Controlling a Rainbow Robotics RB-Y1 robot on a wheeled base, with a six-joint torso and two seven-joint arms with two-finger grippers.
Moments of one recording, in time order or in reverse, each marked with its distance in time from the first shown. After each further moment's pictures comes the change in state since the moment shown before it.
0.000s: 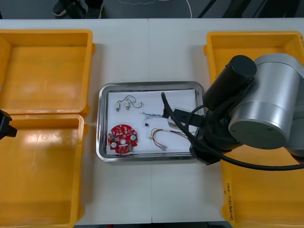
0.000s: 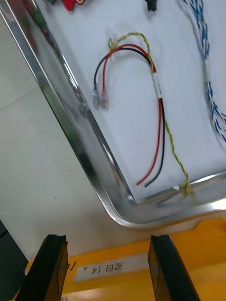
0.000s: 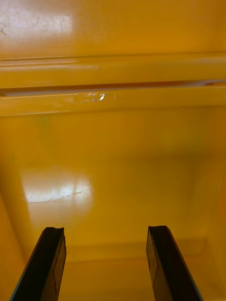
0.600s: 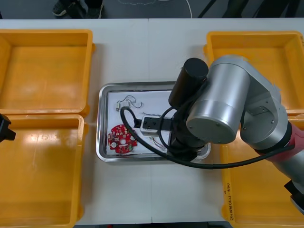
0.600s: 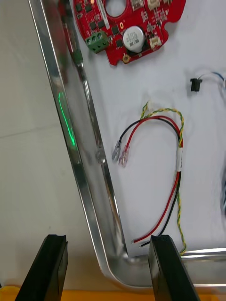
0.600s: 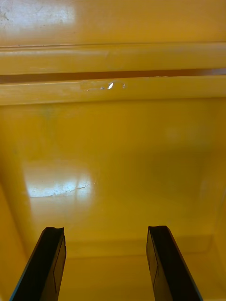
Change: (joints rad) right arm -0.094 0.130 0.113 0.151 0.073 -0.042 0.204; left arm 0.020 0.000 0.000 0.000 -0.011 0.000 0.000
